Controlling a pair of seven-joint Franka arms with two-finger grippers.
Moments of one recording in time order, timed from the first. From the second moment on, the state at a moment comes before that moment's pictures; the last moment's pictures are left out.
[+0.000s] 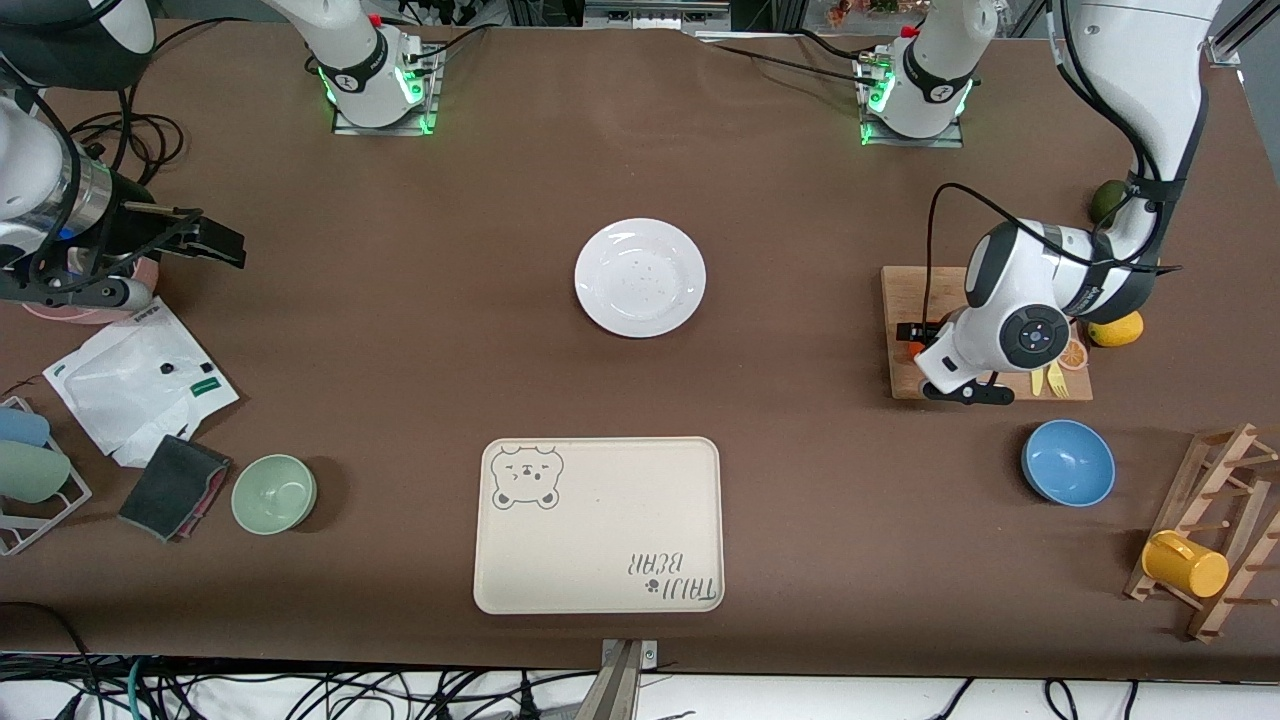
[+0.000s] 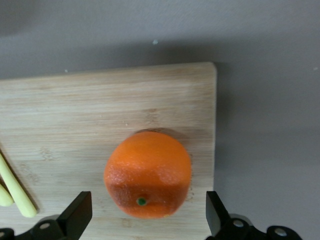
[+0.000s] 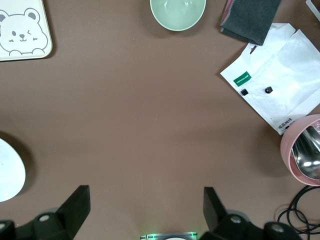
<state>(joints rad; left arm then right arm) 0.04 0.43 -0.16 -2.00 0.16 2.04 -0.16 0.22 0.10 -0.15 -1.58 -0.01 1.52 0.14</state>
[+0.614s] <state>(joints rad) 0.03 0.43 -0.16 -2.08 0.16 2.19 -0.16 0.22 0.10 -0.15 -1.58 -0.01 1.52 0.14</state>
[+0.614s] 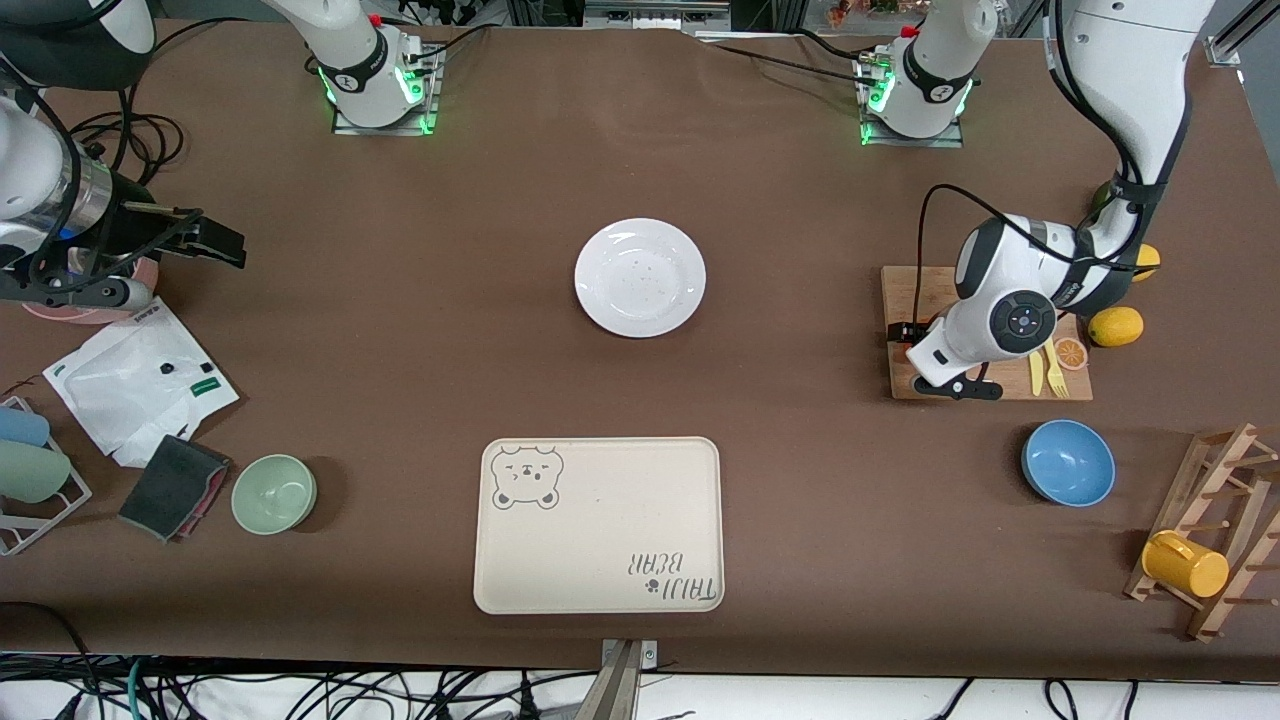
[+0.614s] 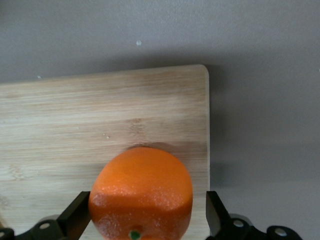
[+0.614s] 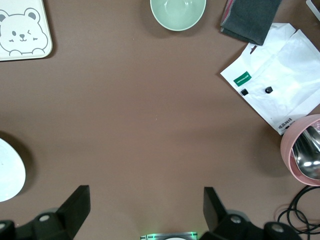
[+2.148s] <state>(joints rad) -0.24 0.49 -0.46 -1.79 0.13 2.04 -0.96 0.22 0.10 -0.15 -1.58 -0.01 1.52 0.14</state>
